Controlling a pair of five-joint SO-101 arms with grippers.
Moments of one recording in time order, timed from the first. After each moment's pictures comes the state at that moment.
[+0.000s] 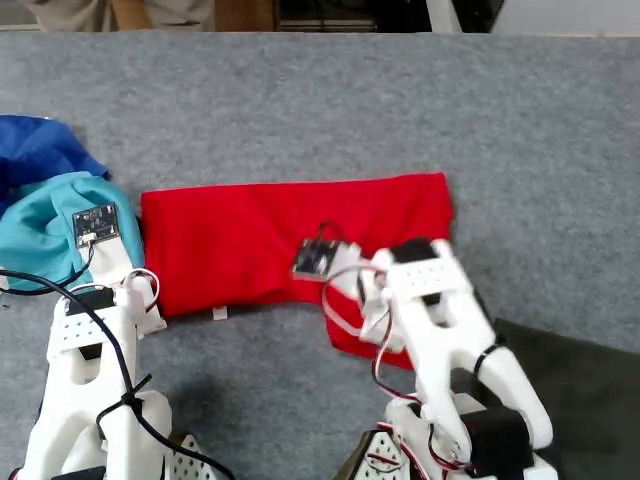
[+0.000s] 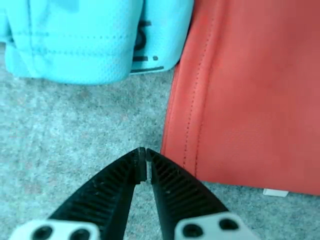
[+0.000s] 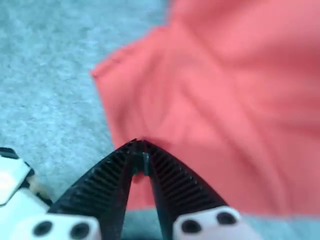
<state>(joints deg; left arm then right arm) -17.1 -40.2 71.7 47.7 -4.4 -12.8 -22.5 53.0 70.7 48.9</state>
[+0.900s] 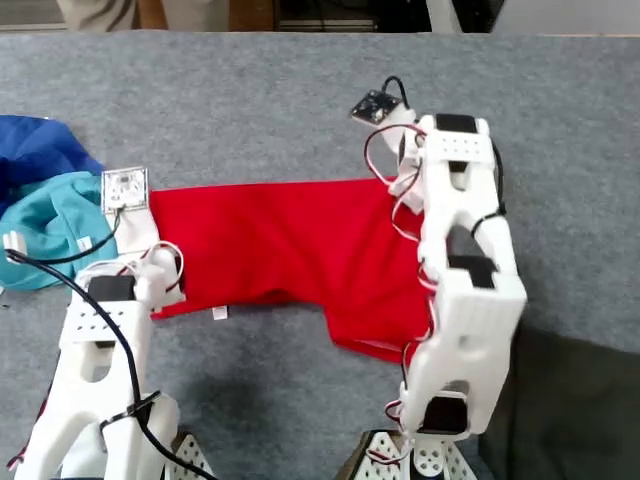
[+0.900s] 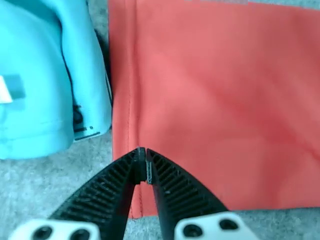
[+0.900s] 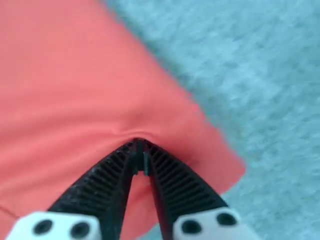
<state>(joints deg) -6.8 -42.4 65.8 43.7 -4.4 0.5 35.8 -18.9 72.7 42.3</state>
